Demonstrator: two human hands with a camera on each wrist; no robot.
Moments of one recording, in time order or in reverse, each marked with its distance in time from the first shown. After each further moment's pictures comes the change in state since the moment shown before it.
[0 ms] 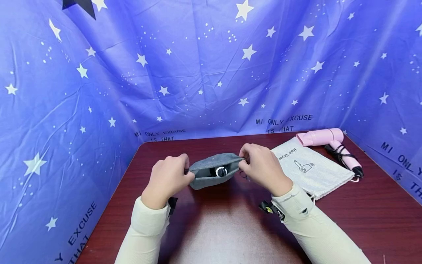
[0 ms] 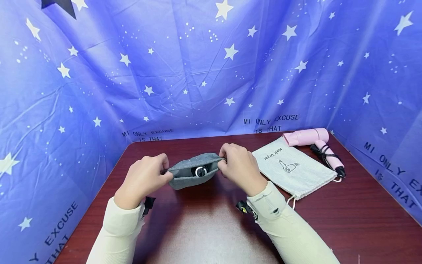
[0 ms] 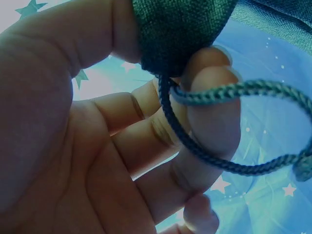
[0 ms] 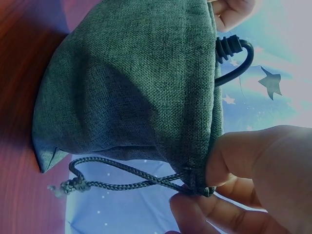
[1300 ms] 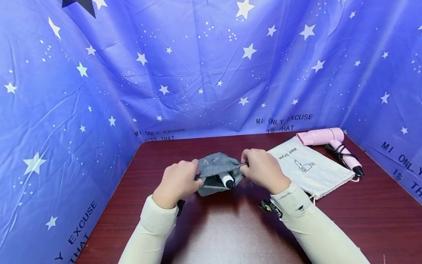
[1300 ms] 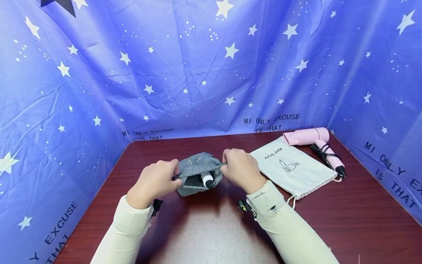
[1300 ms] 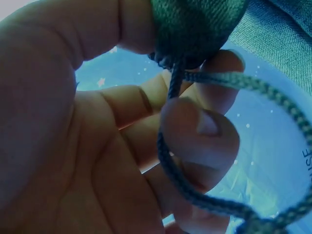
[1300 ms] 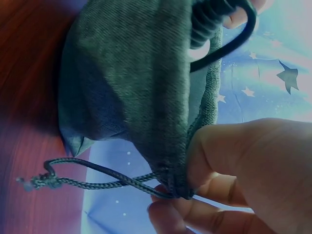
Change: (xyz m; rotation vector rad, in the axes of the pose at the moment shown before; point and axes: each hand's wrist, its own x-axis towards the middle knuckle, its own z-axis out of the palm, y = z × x) left_hand 0.004 0.014 0.023 0.023 -0.123 0.078; right_hand 0.000 0.013 0.013 -0.099 -0.177 0.067
